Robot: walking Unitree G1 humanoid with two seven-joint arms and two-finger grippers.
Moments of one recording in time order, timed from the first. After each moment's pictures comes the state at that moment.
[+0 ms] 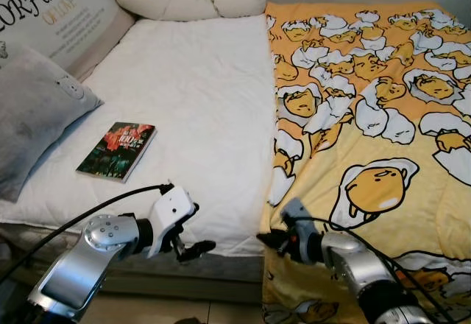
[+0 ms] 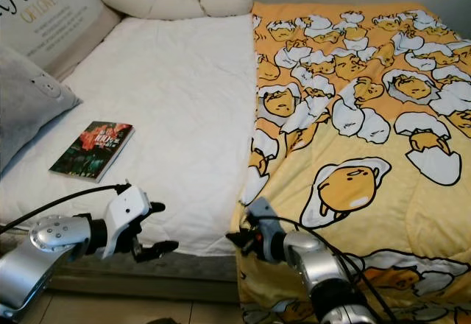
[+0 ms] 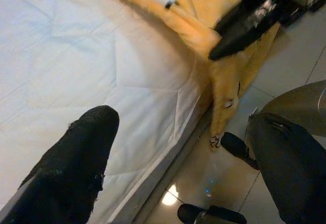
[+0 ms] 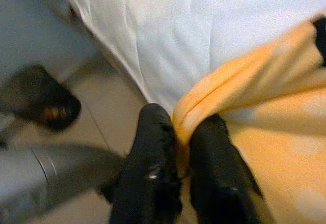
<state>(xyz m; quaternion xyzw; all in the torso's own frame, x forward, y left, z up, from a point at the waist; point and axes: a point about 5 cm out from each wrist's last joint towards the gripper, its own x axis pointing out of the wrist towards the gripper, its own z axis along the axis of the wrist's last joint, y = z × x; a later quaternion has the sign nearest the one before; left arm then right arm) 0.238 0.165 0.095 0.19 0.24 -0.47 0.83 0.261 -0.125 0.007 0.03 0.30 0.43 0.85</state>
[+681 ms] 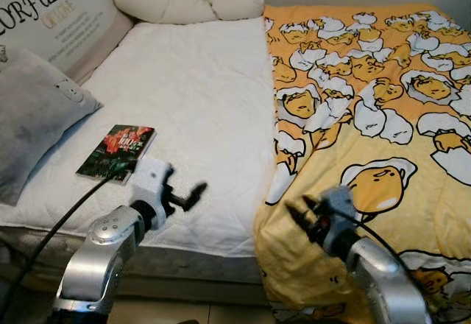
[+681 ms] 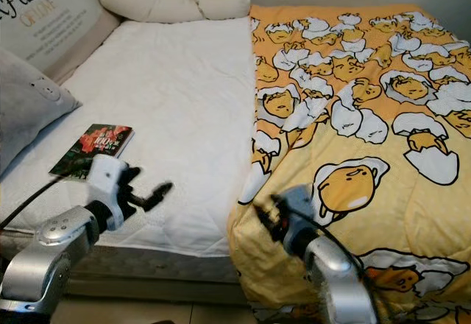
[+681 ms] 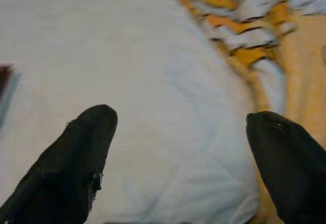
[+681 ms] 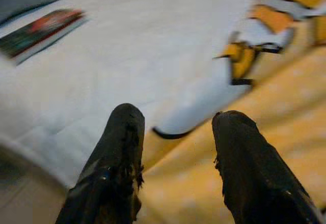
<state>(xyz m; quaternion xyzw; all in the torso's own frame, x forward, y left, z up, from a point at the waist) 0.262 0.174 0.102 0.02 0.17 -0.18 0.97 0.238 -0.154 0.056 0.04 0.16 0.19 0.97</state>
